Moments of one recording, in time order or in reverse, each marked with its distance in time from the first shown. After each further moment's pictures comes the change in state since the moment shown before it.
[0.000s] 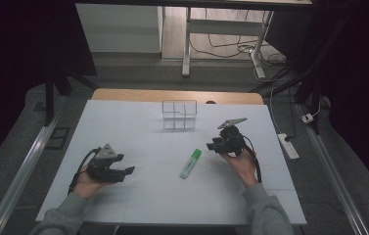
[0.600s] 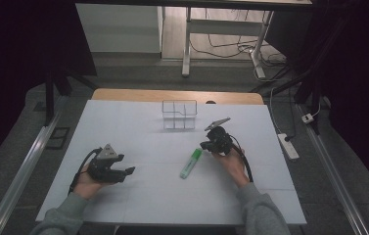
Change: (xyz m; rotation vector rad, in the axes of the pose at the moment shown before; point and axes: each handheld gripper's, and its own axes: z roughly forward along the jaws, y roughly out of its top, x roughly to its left) left arm 0.000 0.000 0.001 0.005 0.006 0.007; right arm 0.006 0.009 0.043 0.073 0.027 -0.047
